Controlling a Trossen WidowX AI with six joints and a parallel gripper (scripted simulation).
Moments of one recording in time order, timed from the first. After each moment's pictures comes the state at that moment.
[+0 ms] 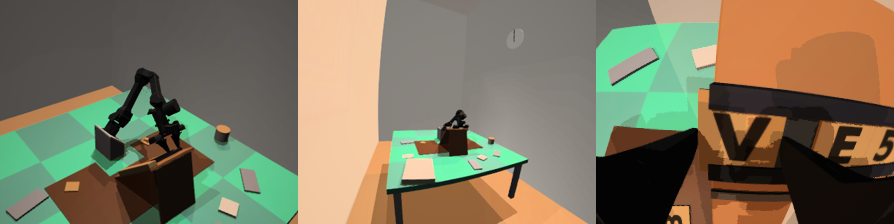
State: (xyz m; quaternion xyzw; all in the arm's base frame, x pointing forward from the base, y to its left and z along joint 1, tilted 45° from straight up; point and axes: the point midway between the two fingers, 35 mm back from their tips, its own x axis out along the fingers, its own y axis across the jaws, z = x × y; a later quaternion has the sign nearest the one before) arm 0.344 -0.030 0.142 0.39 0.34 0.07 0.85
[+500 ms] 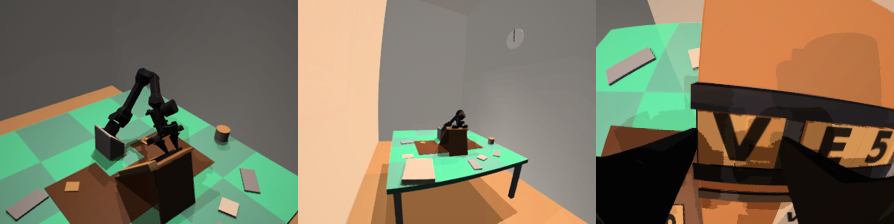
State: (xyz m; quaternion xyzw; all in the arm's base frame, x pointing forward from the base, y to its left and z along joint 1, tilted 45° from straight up) arm 0.343 -0.038 0.134 0.39 0.34 0.07 0.86
